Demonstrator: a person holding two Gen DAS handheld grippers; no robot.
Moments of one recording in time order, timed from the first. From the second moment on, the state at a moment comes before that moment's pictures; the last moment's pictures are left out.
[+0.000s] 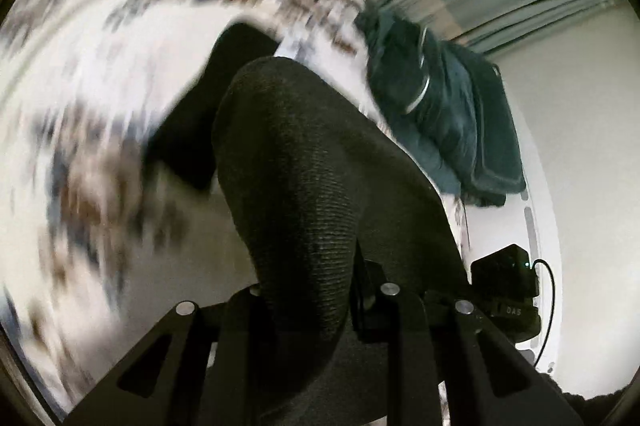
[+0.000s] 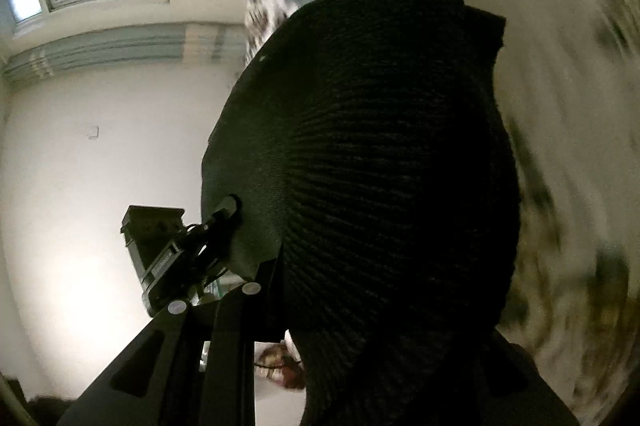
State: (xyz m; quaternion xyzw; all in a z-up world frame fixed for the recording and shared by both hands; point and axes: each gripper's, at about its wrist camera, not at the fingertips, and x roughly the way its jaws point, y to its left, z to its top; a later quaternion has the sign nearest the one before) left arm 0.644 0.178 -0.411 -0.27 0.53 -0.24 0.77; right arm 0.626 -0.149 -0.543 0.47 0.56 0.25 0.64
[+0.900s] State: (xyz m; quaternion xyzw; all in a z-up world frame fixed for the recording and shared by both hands) left arm 0.745 0.131 -0.419 0.00 0.55 -0.06 0.83; right arm 0.718 -0.142 -0.462 0.07 0.62 -0.09 0.78
